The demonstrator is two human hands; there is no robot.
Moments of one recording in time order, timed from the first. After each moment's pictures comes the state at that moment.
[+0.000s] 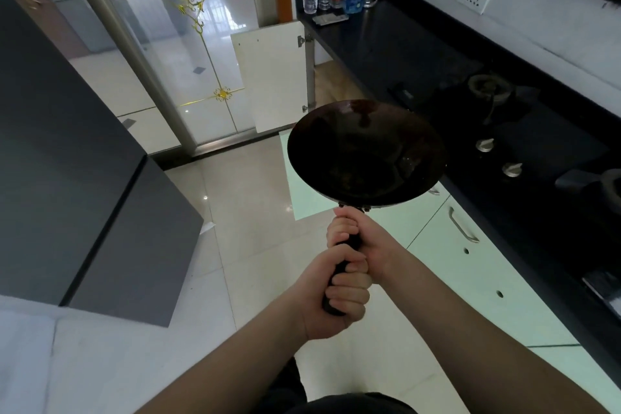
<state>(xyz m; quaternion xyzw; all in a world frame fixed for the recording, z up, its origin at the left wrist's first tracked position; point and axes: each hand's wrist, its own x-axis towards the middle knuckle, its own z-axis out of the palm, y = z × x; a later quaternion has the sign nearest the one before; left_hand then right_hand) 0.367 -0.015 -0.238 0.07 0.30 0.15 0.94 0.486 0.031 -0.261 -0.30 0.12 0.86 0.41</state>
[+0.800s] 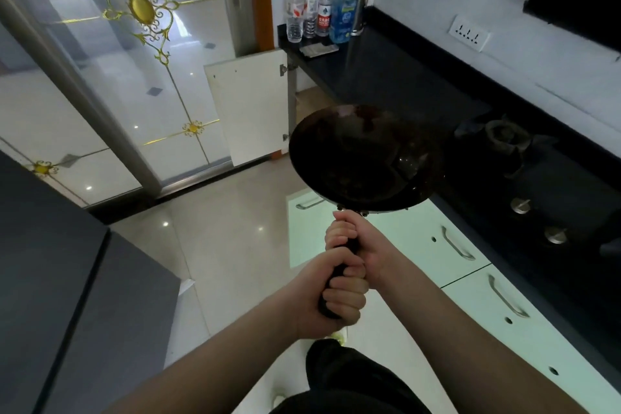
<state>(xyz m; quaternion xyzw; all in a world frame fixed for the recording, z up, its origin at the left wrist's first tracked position) 0.297 0.245 -0.236 0.12 0.29 0.05 0.95 0.423 0.269 -0.253 -0.32 0.15 0.81 0.47</state>
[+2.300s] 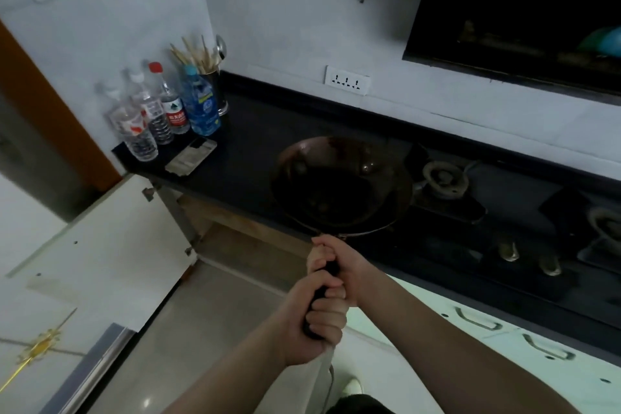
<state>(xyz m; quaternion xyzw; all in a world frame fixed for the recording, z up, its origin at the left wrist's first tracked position) 0.435 0.654 -0.252 0.12 0.25 -0.19 0.94 0.555 0.609 -0.269 -0.30 0.21 0.64 0.67</state>
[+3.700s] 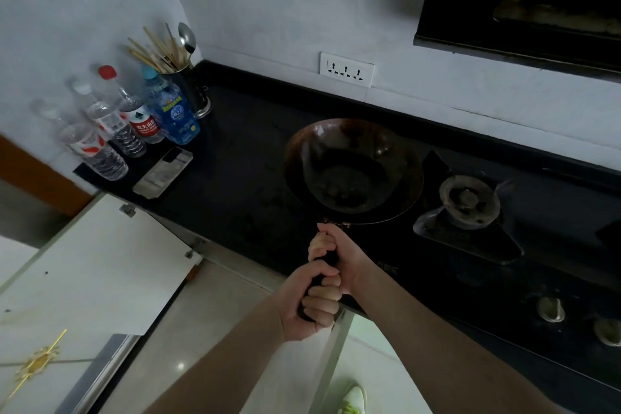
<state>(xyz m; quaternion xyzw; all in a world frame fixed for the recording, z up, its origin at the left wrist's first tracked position) 0.604 0.707 -0.310 0.15 0.27 -0.21 0.93 0.717 0.652 -0.326 -0.25 0.24 0.64 0.69</state>
